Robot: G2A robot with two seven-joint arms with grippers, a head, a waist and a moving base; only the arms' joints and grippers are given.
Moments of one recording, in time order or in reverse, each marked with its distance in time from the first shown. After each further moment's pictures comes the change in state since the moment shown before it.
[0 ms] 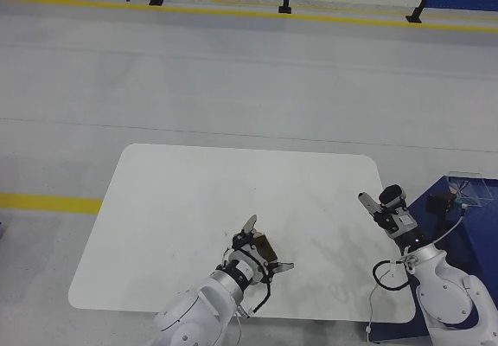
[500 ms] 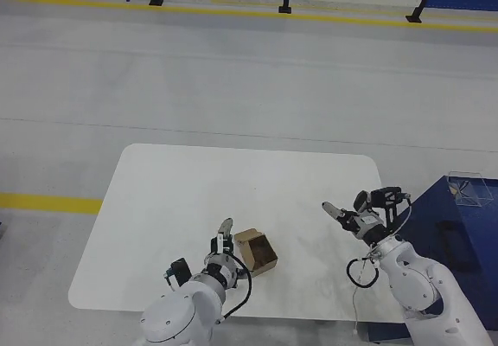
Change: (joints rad) left arm 0.024 0.027 -0.027 -0.171 0.311 0.412 0.395; right arm 0.114 -0.012 -0.204 0.033 -0.262 0.181 0.174
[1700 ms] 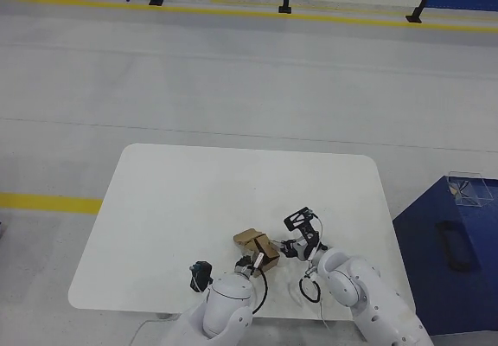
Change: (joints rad) left arm -0.192 -0.155 0.136 0.533 0.194 0.298 -0.051; right arm 0.203 -0.072 -0.388 0.215 -0.280 0.088 0.164
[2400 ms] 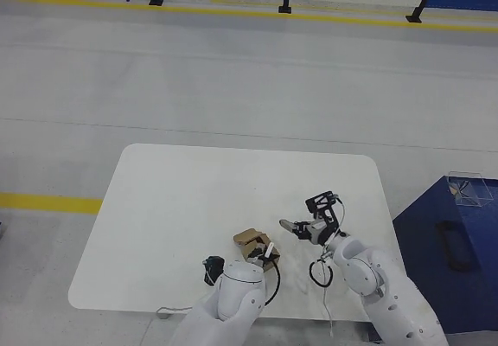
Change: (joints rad) left arm -0.043 -0.116 -0.043 0.090 -0.027 -0.011 0.011; right arm -0.002 0.003 0.145 -0.005 0.150 -0.058 -0.083
